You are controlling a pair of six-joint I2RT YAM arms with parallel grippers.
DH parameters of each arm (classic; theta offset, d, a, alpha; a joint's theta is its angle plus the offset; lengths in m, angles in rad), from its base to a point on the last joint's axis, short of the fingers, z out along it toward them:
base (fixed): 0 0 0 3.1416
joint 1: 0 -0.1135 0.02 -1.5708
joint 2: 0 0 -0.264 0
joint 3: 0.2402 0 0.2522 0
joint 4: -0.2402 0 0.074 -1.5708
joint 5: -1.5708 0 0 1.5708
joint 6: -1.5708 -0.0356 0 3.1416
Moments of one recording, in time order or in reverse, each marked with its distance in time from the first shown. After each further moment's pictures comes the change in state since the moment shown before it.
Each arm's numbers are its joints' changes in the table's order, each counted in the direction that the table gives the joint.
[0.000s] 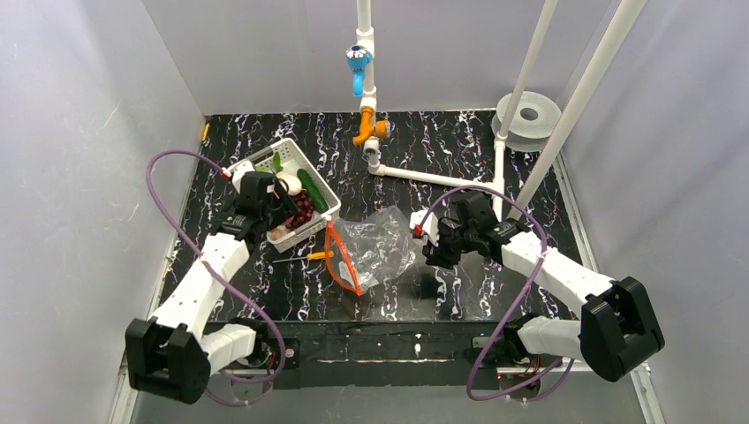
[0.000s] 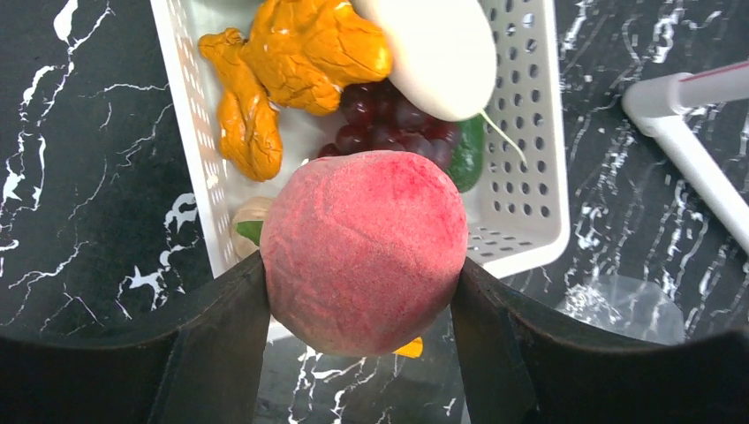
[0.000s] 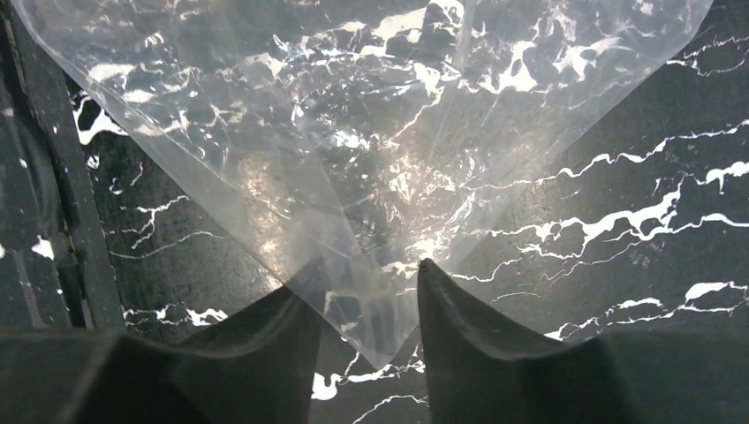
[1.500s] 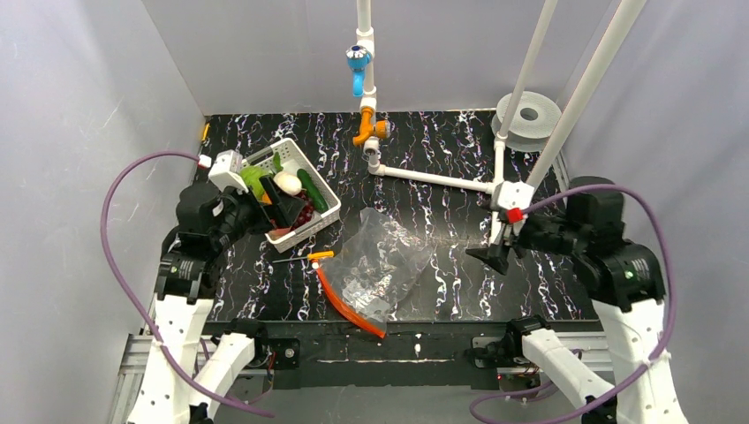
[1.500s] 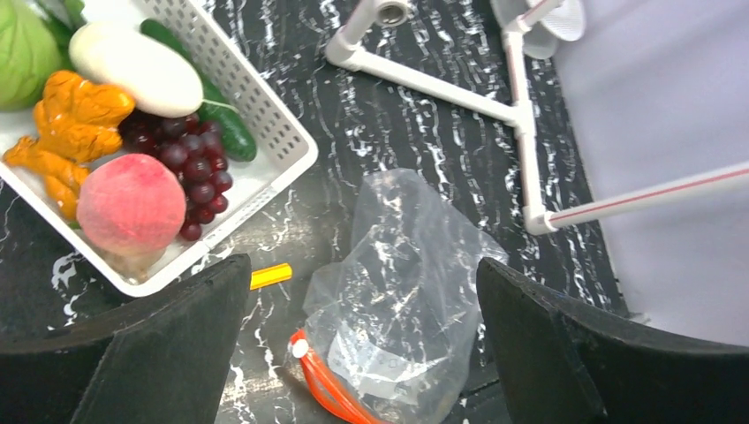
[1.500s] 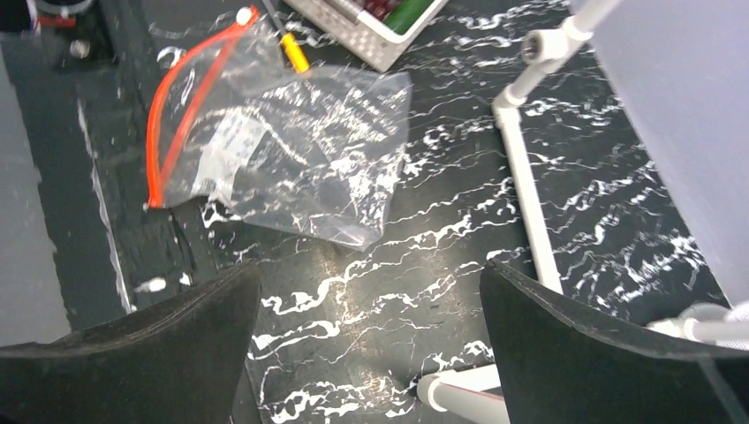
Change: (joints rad) left arm -0.113 0.325 0.187 -0.173 -0.553 -0.238; right arm 0.245 0.423 0.547 -0.612 0.232 -0.027
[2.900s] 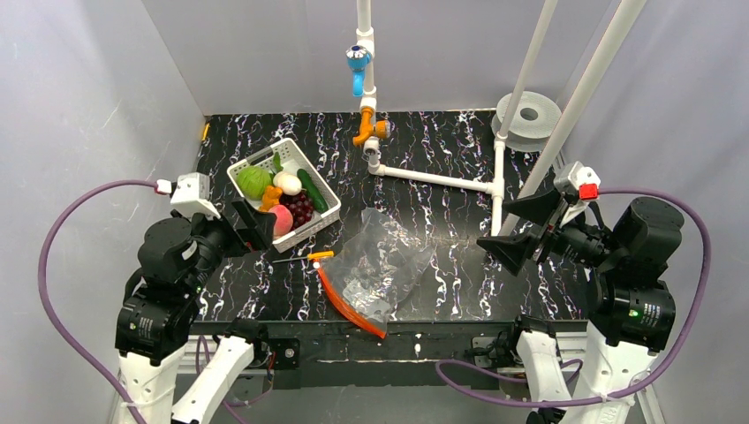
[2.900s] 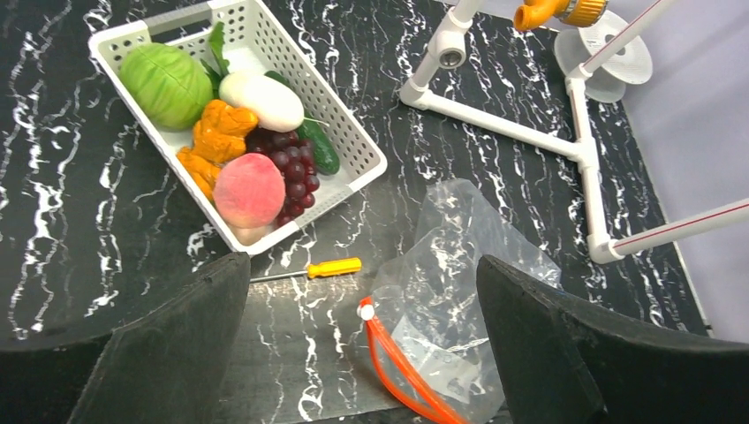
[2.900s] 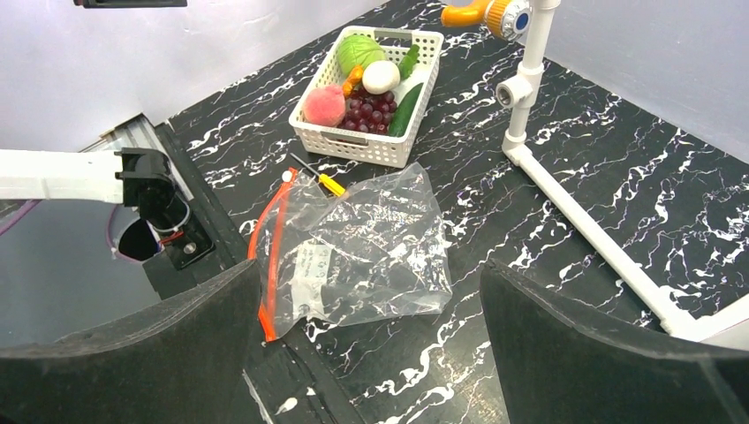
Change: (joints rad) left arm 0.103 0.162 0.201 -0.263 0.291 -0.062; right arm 0.508 0.122 0.103 0.079 0.383 -0.560
